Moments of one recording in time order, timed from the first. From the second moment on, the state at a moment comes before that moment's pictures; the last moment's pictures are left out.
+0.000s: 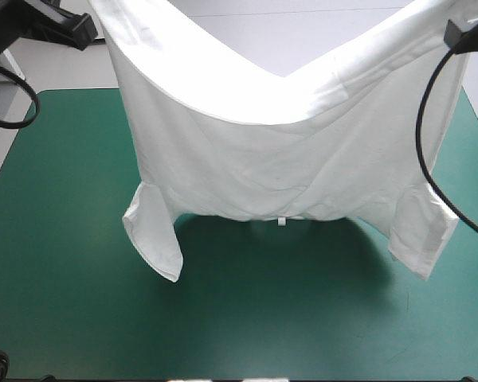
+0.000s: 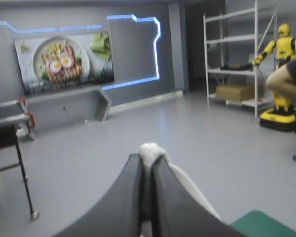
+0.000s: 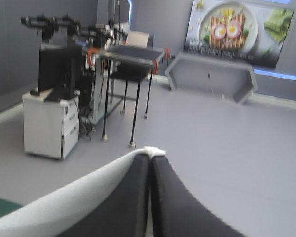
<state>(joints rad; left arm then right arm) -0.45 1.45 -2.52 -0.13 0.92 0.19 0.36 1.38 -2.54 -0.20 1.13 -0.07</state>
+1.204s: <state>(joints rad) -0.45 1.78 -2.59 0.21 0.18 0.12 0.34 1.75 -2.65 -0.42 0.46 0.10</state>
